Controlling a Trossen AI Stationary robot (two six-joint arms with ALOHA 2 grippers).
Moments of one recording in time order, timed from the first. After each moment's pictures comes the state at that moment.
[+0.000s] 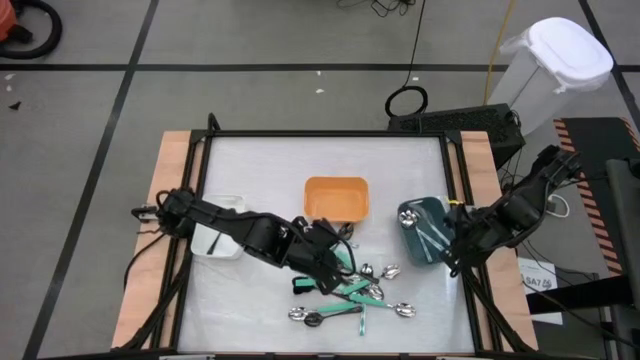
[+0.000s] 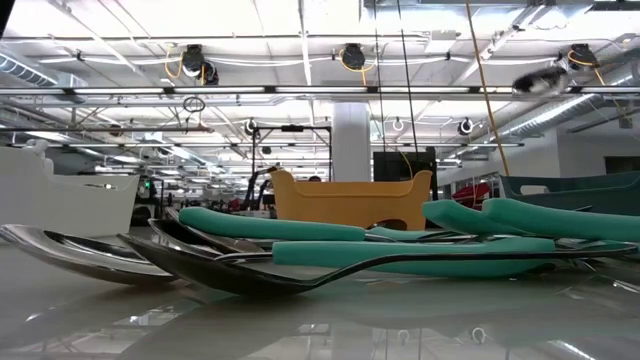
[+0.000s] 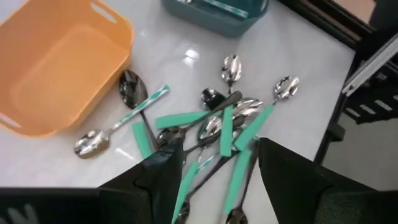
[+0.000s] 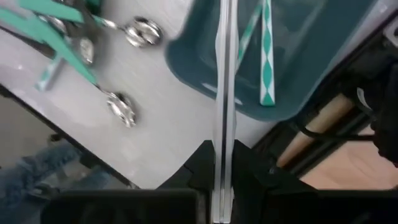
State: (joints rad) left arm -0.37 2.01 2.20 -1.20 -0.32 -0.87; right arm 0.71 0.98 1.09 -1.50 -0.03 1.64
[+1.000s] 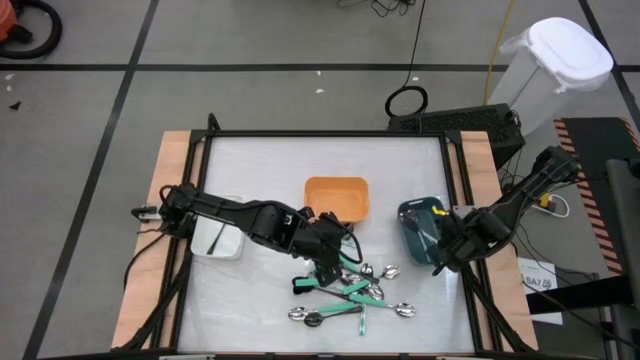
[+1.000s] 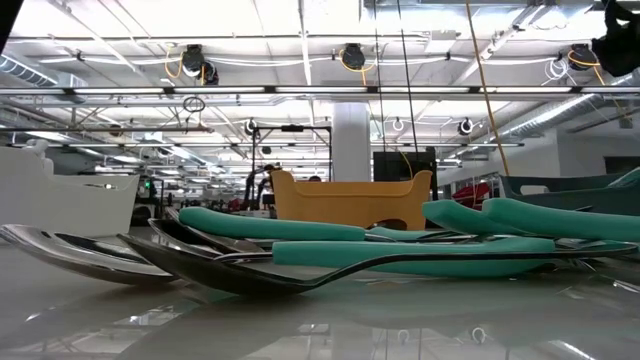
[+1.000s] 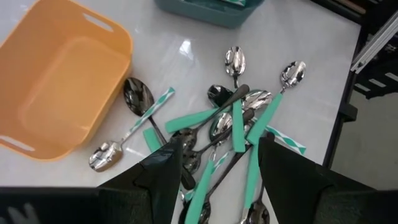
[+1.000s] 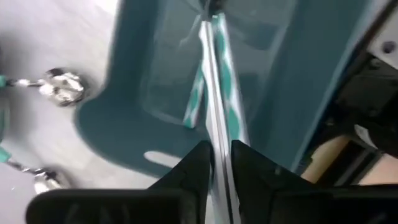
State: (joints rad) left arm -0.31 2.01 2.20 -1.20 -0.23 -0.71; right arm 0.69 0.96 0.76 -1.34 0.08 1.75
